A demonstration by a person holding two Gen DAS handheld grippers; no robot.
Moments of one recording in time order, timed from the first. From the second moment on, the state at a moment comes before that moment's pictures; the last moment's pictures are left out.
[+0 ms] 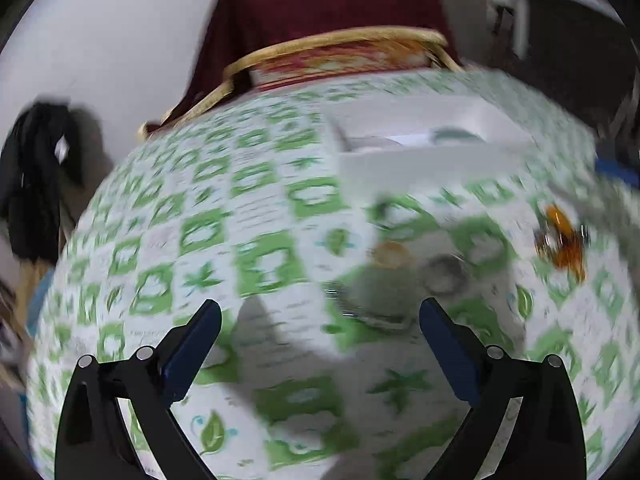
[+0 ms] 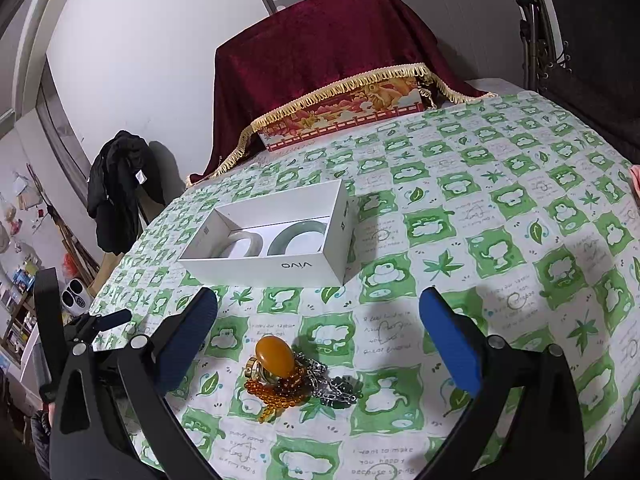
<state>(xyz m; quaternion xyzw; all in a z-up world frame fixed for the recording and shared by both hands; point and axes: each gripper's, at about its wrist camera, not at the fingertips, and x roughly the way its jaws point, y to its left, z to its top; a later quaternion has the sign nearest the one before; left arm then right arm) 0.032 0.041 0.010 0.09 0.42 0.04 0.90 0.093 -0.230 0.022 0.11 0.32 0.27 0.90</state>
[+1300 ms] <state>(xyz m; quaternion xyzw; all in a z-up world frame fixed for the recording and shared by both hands) 0.041 0.116 0.018 -0.02 0.42 0.16 0.89 0.088 -0.222 0.022 0.08 0.31 0.27 0.91</state>
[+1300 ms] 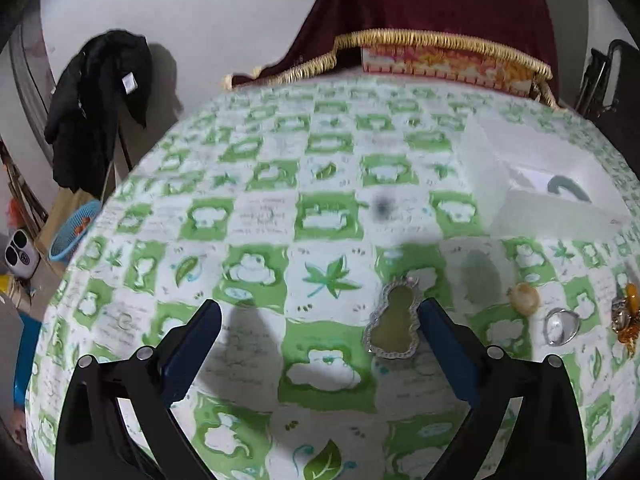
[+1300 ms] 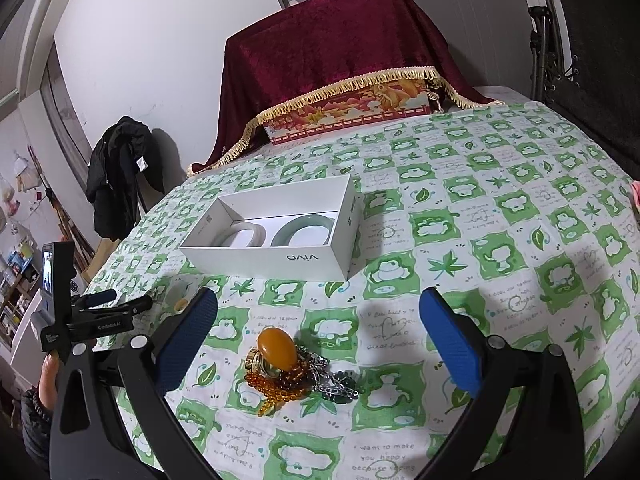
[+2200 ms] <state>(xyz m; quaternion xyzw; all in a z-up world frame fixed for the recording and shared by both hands) 0.030 0.075 0.020 0.01 0.41 0.10 0.91 0.101 -0.243 -0.003 0.02 0.37 0.17 0.91</state>
